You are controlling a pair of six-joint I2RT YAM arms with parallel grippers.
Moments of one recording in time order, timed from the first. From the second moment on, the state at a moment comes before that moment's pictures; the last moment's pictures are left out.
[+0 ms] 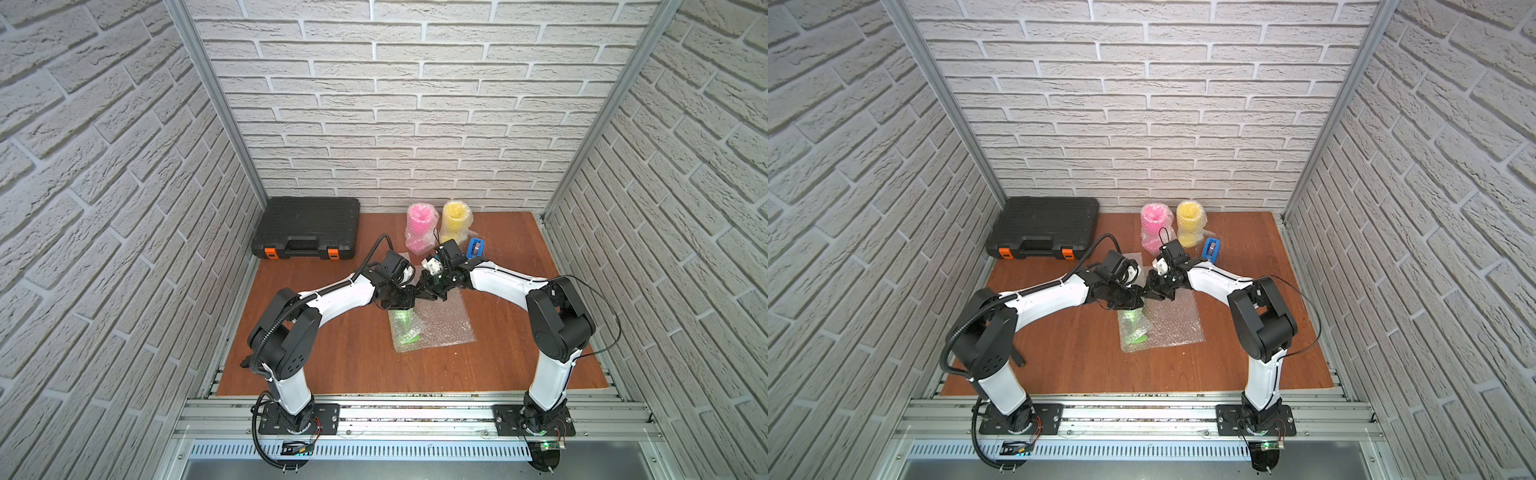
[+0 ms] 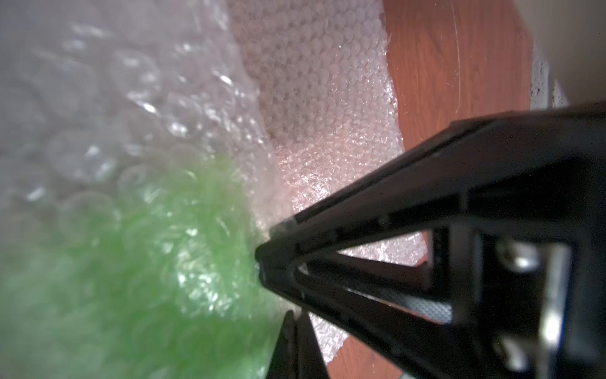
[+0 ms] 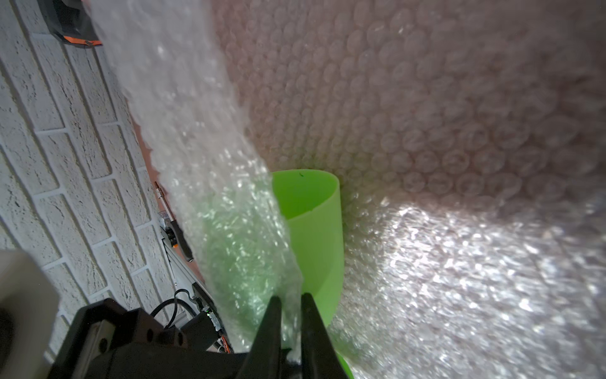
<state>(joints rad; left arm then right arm) -0.69 1.74 1.16 -0.47 0.33 -0.54 0.46 1.88 1.26 -0.46 -0.57 0.77</state>
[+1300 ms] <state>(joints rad) -0.64 2.02 1.59 -0.90 0.15 -0.28 0.41 1.91 1.15 -0.42 -0.52 0.75</state>
